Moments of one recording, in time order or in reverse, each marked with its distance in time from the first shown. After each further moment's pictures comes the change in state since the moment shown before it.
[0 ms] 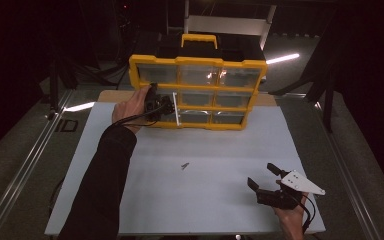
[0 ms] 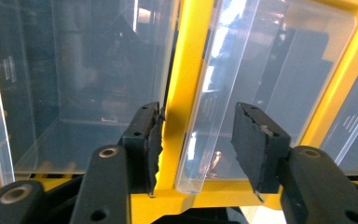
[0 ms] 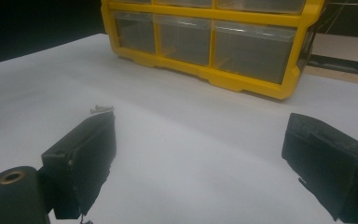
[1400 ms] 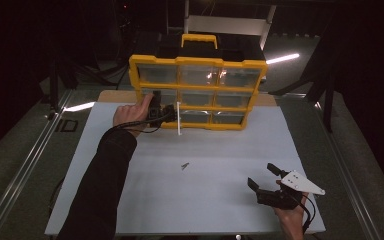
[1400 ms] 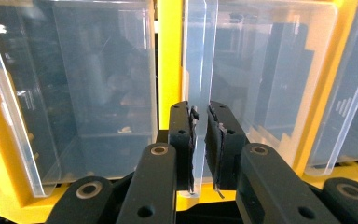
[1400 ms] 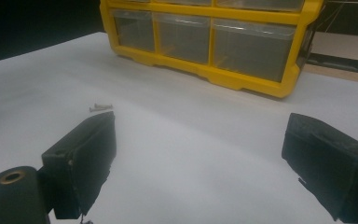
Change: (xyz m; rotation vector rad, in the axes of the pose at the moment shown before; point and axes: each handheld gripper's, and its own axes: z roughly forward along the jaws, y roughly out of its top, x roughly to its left) left arm -0.012 0.002 -0.012 -0.019 0.055 0.154; right arm 0.000 -0.001 0.000 0.006 -0.004 0.003
